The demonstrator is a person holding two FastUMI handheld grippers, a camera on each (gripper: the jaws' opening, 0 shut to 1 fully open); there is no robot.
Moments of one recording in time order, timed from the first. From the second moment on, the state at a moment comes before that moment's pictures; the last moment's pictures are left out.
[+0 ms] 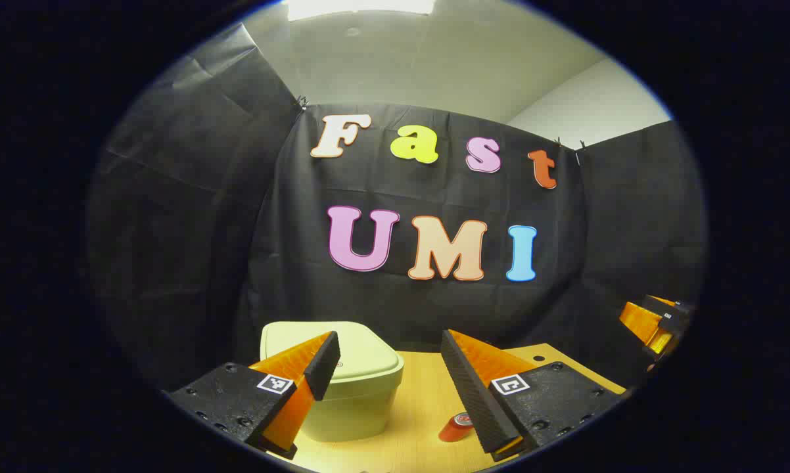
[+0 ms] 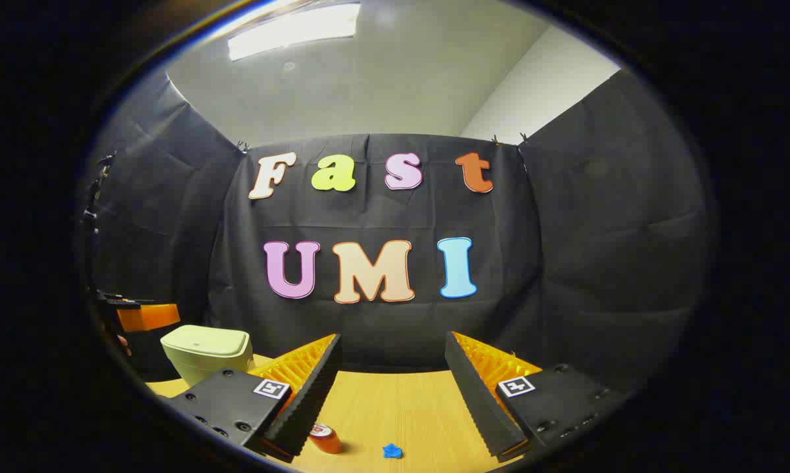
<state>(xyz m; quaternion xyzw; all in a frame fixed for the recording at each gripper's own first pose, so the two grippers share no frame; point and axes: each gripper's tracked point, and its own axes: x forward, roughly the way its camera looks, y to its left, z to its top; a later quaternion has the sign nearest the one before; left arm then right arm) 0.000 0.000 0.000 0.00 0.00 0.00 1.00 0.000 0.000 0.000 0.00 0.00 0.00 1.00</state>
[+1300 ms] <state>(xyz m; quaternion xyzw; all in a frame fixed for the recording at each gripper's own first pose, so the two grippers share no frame) 0.013 0.014 -0.014 -0.01 0.01 0.02 1.00 0.013 -0.008 -0.014 -0.04 0.04 0.00 1.00</state>
